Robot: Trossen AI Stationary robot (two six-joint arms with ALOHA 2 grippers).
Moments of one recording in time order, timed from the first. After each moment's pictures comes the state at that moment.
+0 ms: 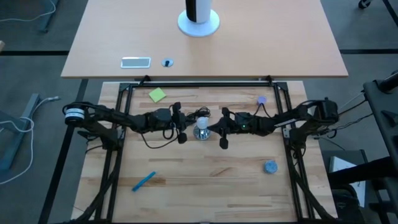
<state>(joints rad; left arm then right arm) 0.15 1.47 0.58 0.59 -0.10 0.11 -0.07 1.53 0.58 0.68 0.02 -0.03</state>
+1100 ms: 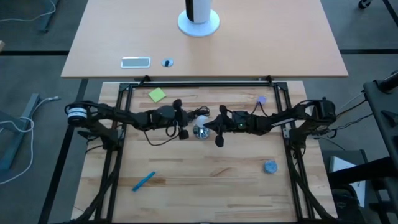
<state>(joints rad) 0.19 1.51 0.63 0.50 -0.14 0.21 -0.08 1.56 0.65 0.68 0.06 -0.01</state>
